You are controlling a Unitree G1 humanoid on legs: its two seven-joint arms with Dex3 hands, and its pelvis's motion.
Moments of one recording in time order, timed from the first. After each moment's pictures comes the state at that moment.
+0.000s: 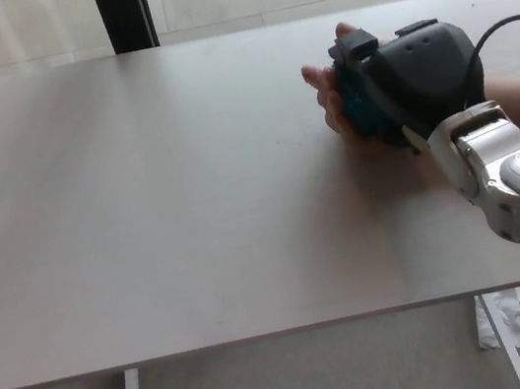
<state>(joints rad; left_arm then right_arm) 0.00 0.68 0.36 1.30 -0.12 -0.10 -0.15 -0.85 -0.31 0.66 0.95 -0.87 0.04 -0.45</state>
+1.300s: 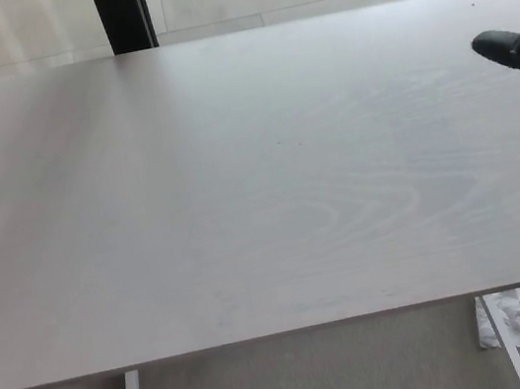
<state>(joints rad) 0.01 0.68 0.36 1.30 -0.12 -0.10 -0.15 -0.44 -0.60 0.10 0.06 -0.75 0.09 -0.03</state>
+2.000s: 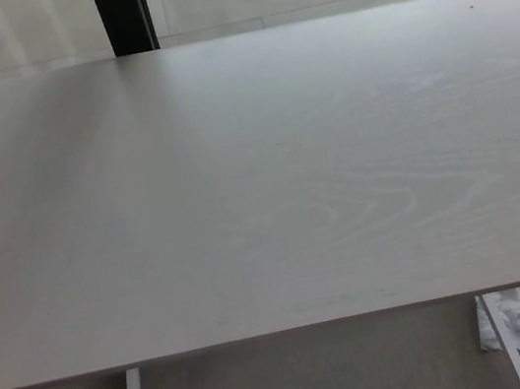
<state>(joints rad) 0.01 0.68 0.36 1.30 -0.12 -0.10 -0.15 0.04 -0.66 -0.52 0.11 -0.59 0.01 -0.01</state>
